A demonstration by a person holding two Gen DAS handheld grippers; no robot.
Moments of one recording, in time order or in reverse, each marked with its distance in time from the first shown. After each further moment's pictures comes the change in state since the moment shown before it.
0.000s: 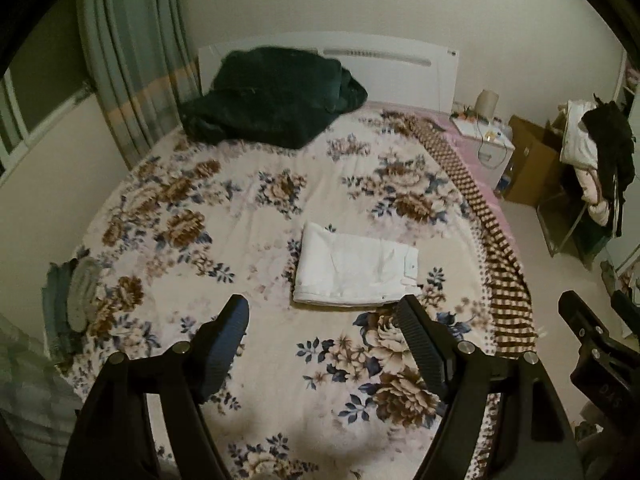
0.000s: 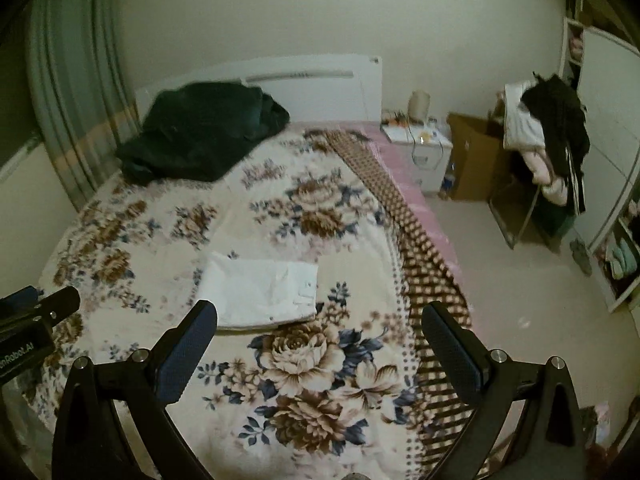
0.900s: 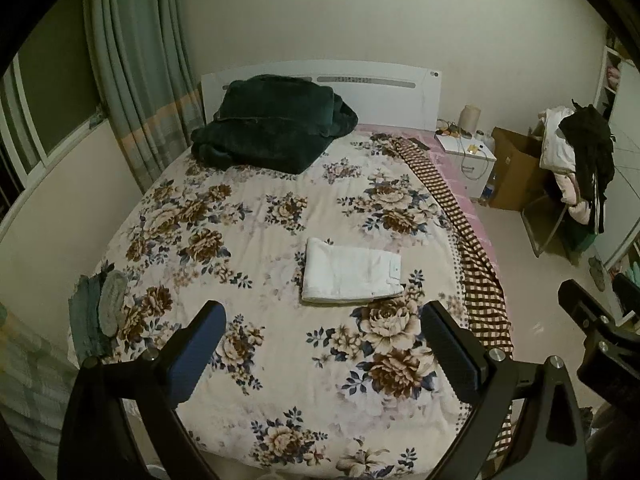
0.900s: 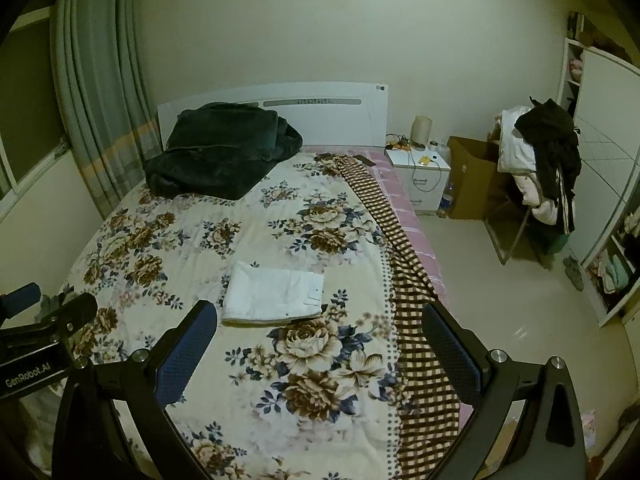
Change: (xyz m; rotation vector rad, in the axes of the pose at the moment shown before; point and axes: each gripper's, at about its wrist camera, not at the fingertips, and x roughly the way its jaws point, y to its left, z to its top) left arm -0.137 0.006 -0.008 0.037 -0.056 -0.012; right arm -0.206 0.002 0.035 -0.031 -0.025 0.027
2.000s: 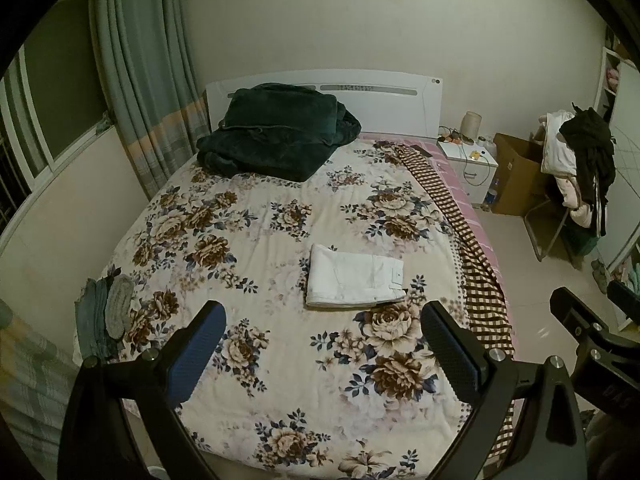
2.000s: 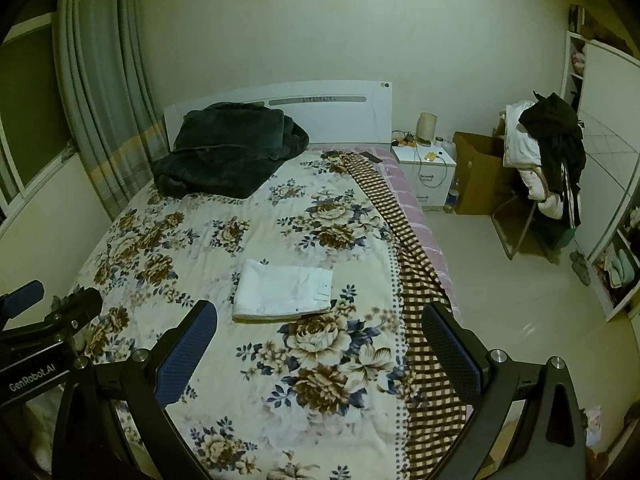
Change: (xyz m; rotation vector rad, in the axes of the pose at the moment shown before) left arm -0.016 0.009 0.006 0.000 -0.017 0.004; right arm -0.012 0.006 -0.006 0.014 0.011 0.026
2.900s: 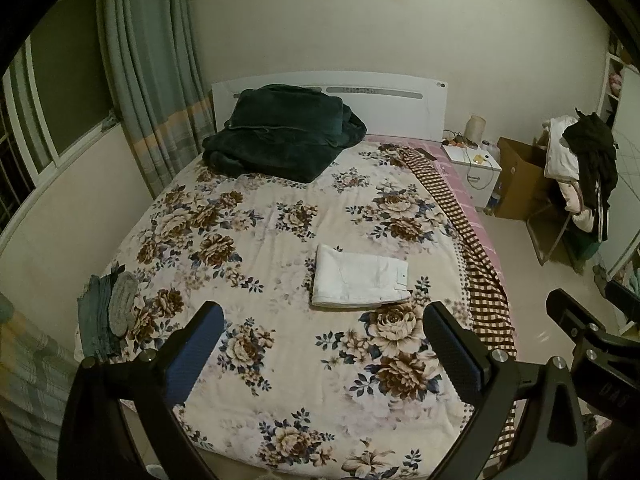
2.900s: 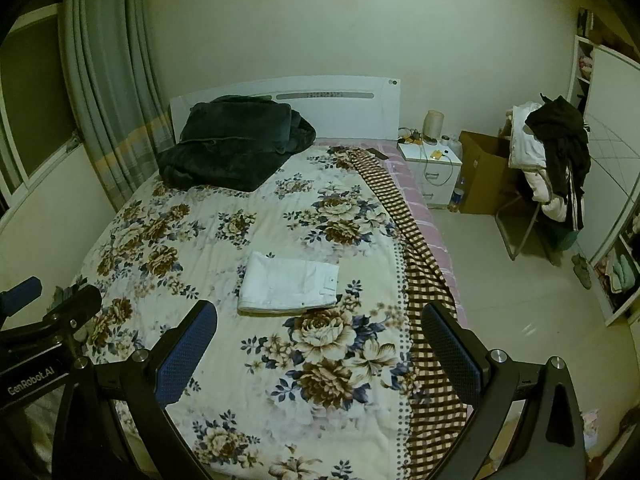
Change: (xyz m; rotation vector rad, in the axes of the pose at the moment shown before) left arm -0.009 0.013 -0.005 -0.005 -0.007 0.009; right arm 0.000 0.004 -0.001 -0.023 0.017 0.020
